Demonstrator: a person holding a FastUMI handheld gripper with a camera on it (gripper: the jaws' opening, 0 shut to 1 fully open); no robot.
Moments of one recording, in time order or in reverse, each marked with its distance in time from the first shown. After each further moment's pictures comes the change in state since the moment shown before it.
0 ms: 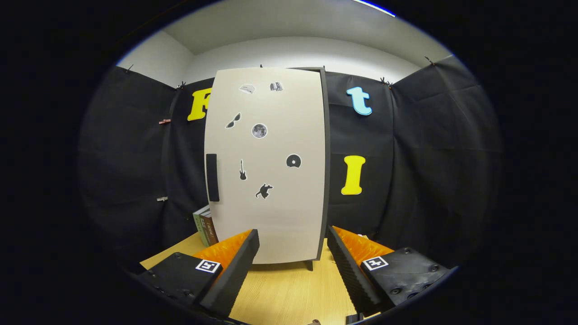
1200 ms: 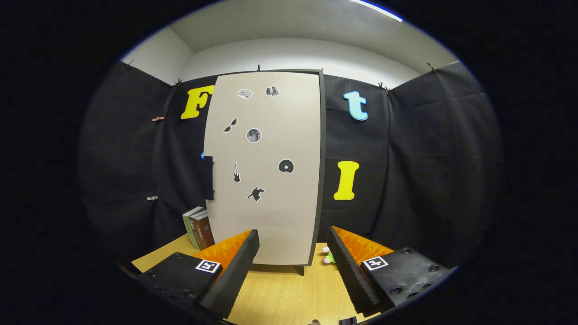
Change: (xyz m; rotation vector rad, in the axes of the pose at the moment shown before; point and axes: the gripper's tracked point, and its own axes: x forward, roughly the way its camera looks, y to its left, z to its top) arm 0.019 -0.004 0.004 -0.039 -0.009 -0.046
